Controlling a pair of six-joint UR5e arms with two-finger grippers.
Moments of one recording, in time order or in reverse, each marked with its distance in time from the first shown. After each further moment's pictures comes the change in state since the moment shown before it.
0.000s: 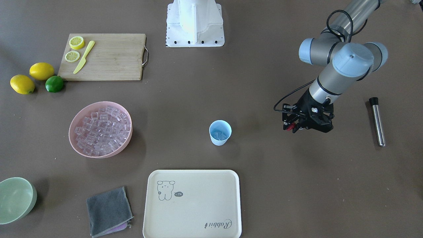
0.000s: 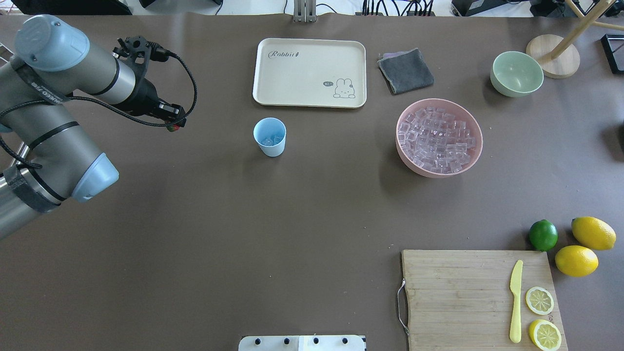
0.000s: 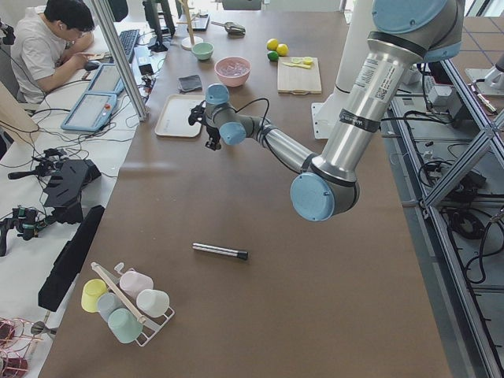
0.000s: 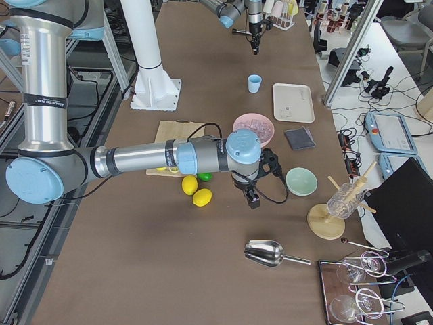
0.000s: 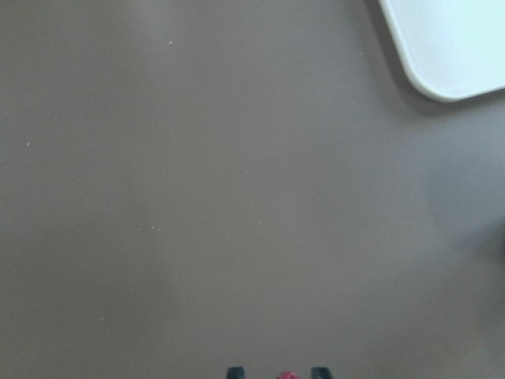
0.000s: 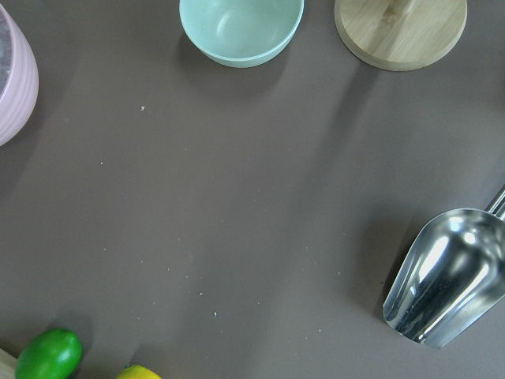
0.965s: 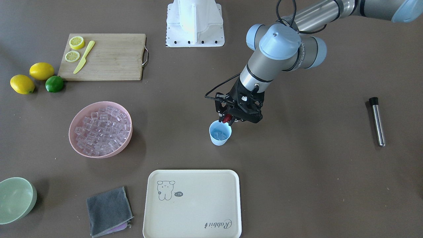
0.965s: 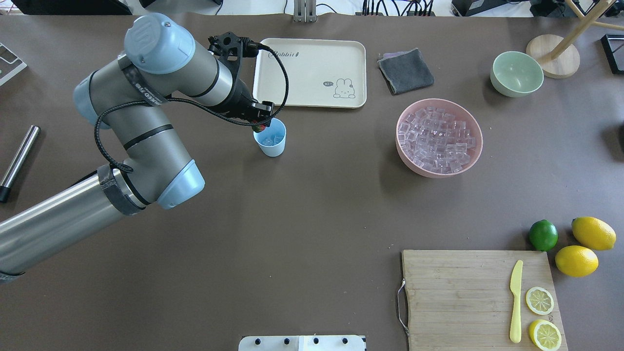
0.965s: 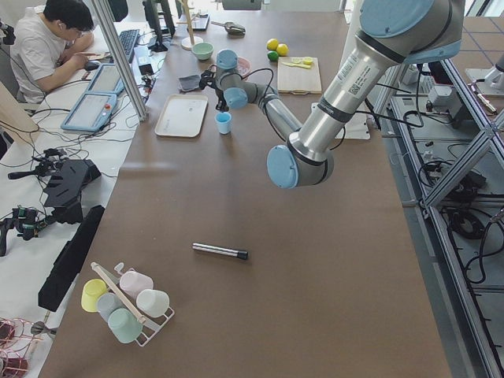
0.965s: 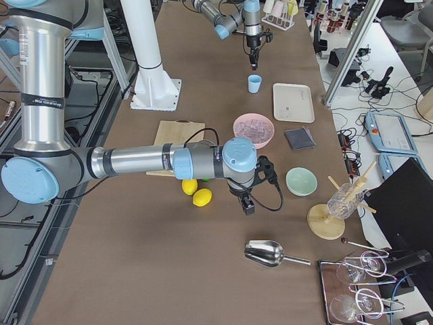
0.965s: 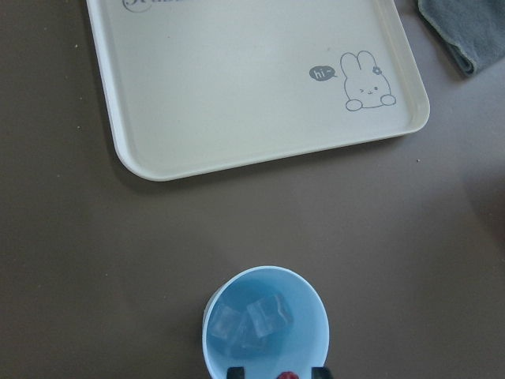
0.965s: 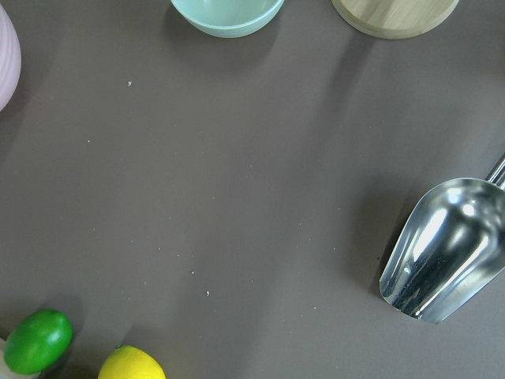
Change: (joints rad) left arm 0.141 -0.264 0.110 0.001 0.094 -0.217; right arm 0.000 -0.021 -0.006 0.001 -0.004 -0.012
